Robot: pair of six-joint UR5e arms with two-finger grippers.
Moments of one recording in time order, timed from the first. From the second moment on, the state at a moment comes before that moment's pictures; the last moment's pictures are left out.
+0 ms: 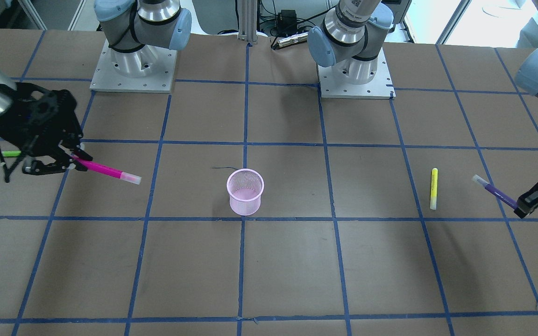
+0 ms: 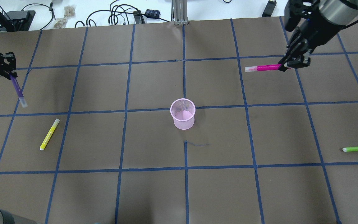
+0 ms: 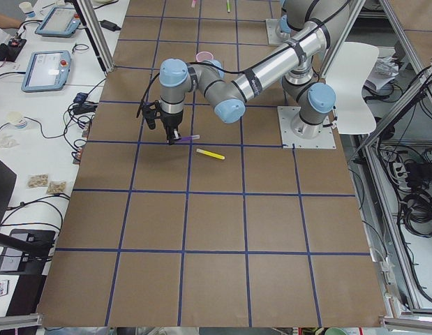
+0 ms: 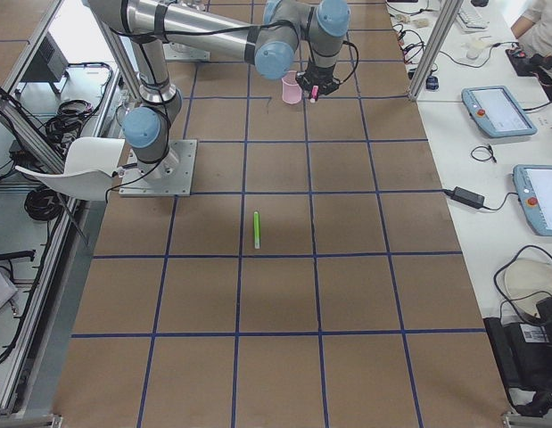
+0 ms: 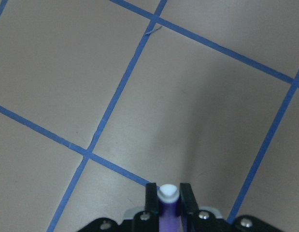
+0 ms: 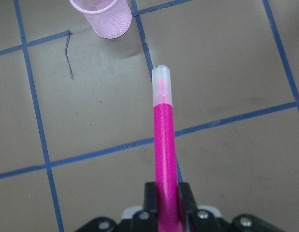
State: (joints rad) left arm -1.04 -1.85 -1.62 -1.05 1.58 0.10; right arm 1.43 -1.45 1.58 -1.63 -1.38 -1.47
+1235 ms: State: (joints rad) left arm -1.09 -1.85 -1.63 -1.01 1.58 0.10; right arm 2.07 -1.23 1.57 -1.79 -1.87 -0.88
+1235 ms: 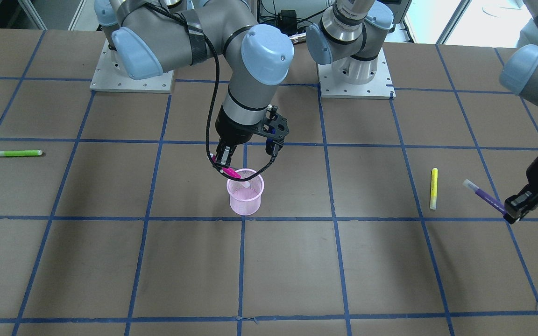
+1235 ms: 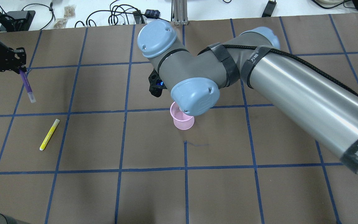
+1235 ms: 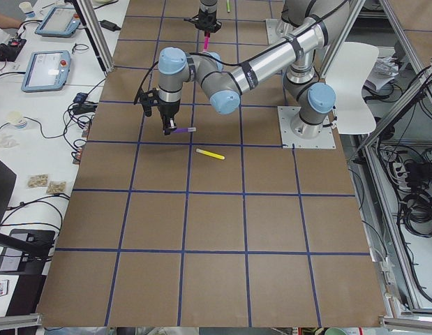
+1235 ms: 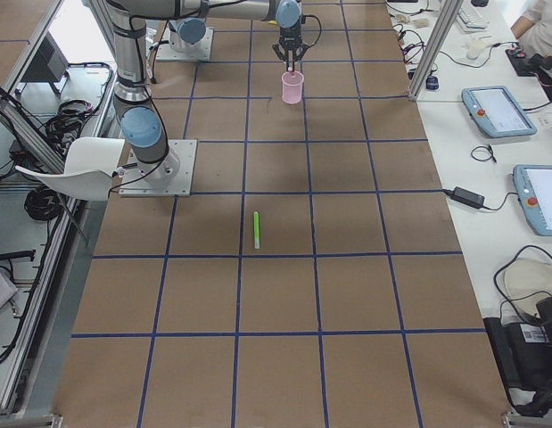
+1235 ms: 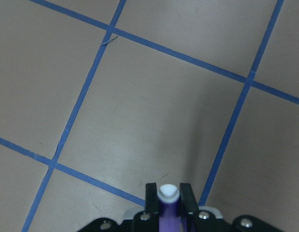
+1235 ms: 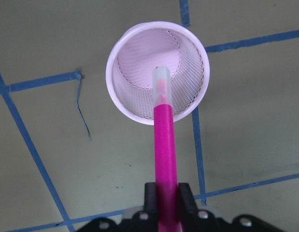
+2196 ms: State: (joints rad) left arm -1.22 -1.86 -1.64 -0.81 1.58 0.06; right arm 1.99 -1.22 1.55 -1.86 -1.84 -0.91
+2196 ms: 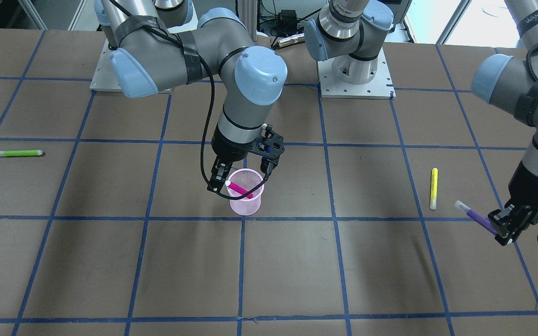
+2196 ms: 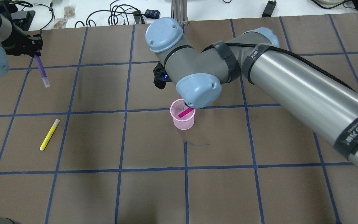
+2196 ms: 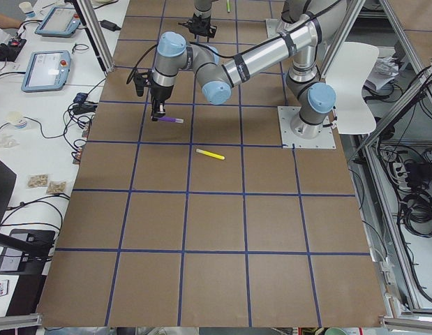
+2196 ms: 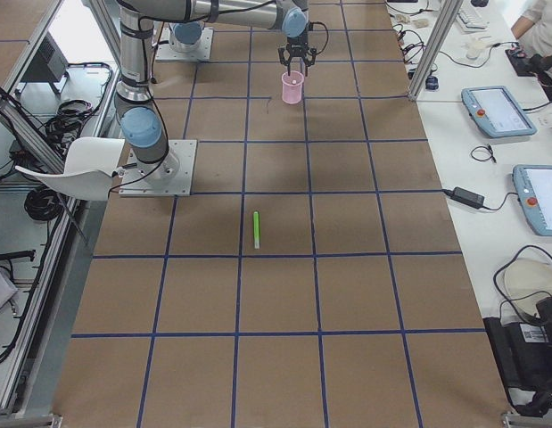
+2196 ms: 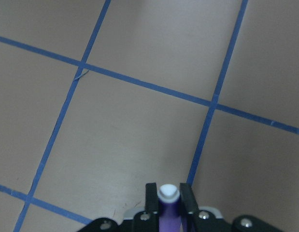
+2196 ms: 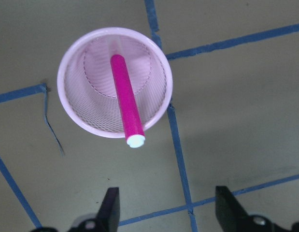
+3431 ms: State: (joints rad) left arm -1.82 -1.84 -1.67 -0.79 1.75 -0.73; right arm 1.59 -1.57 1.55 -1.63 -1.62 -0.30
